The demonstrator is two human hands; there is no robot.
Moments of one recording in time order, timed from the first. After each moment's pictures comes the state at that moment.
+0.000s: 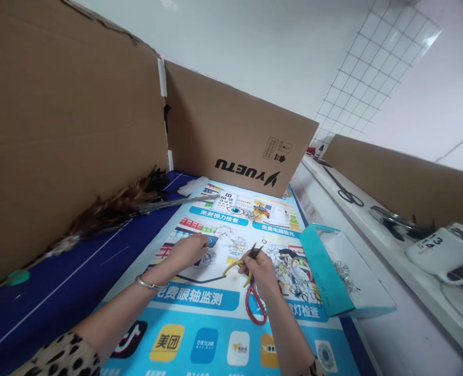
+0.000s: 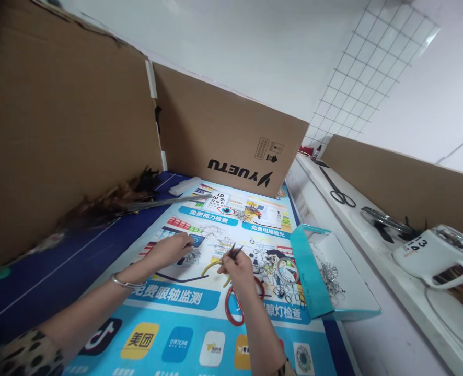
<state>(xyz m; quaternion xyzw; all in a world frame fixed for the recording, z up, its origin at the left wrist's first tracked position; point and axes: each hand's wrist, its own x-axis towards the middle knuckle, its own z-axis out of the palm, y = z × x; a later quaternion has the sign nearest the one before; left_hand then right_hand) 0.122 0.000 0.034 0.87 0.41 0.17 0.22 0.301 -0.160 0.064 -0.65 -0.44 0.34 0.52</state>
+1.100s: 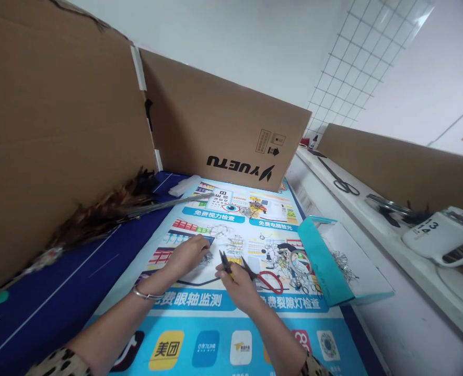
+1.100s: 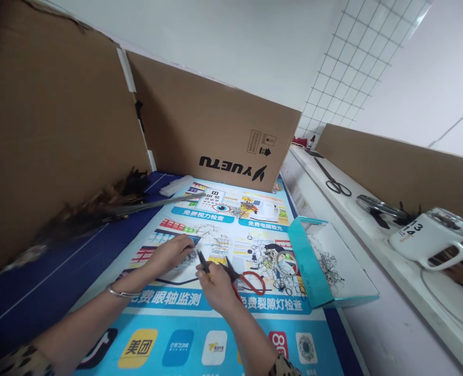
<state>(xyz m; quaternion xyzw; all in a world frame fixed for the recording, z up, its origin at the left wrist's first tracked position) 0.129 0.002 0.015 0.89 0.35 0.18 0.23 0.267 -0.165 0.043 -0.67 -0.58 0.27 0.38</state>
